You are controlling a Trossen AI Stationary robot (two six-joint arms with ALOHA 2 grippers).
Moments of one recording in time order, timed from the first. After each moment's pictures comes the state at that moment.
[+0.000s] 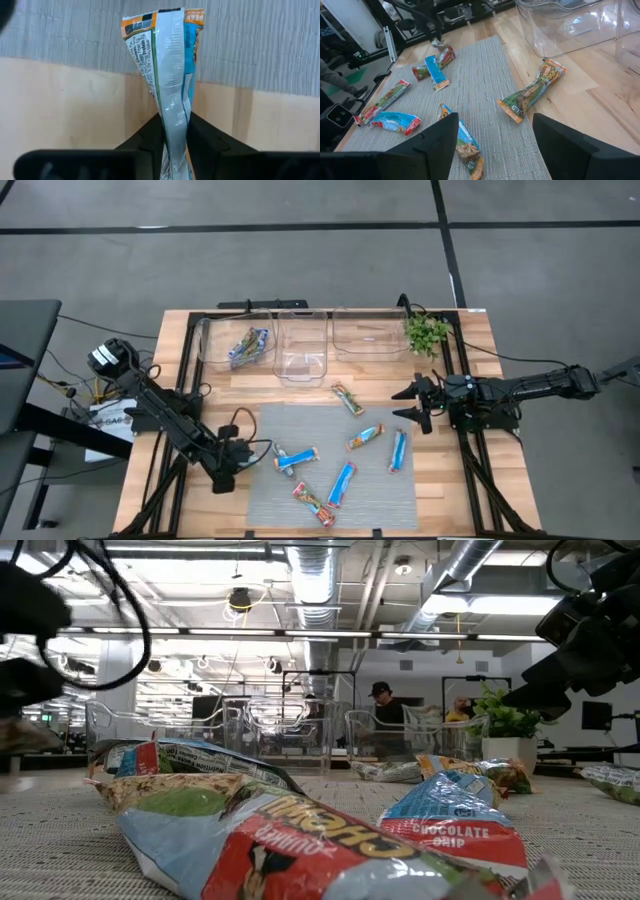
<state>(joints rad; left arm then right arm) -0.77 1.36 0.59 -0.45 -0.14 -0.84 0.07 0.35 0.01 0.01 0.00 0.31</state>
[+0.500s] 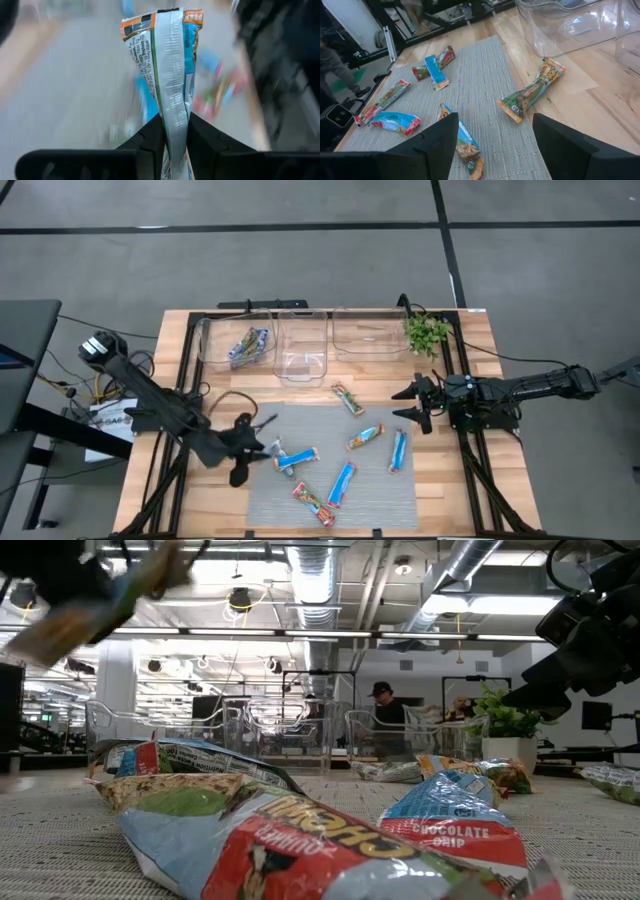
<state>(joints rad) -0.68 1.17 0.59 -0.05 -0.45 -0.69 0.07 0.35 0.01 0.01 0.00 0.31</state>
